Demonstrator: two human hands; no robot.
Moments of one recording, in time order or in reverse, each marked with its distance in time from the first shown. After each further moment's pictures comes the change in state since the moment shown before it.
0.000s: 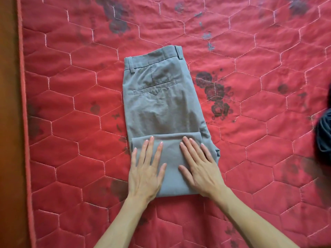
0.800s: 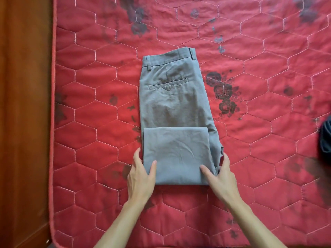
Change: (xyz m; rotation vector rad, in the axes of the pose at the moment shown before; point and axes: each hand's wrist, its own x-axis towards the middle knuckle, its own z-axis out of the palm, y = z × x) left_hand -0.046 0.001 -0.040 -0.624 -0.037 -0.727; right_hand -0.054 -0.017 -0.035 0.769 -0.088 0.836
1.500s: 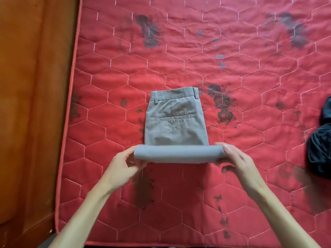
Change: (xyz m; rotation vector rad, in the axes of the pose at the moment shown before) left_hand 0.014 0.016 -0.111 -0.417 -0.446 0.214; right_hand -0.033 -0.081 -0.090 0.409 -0.186 -0.254
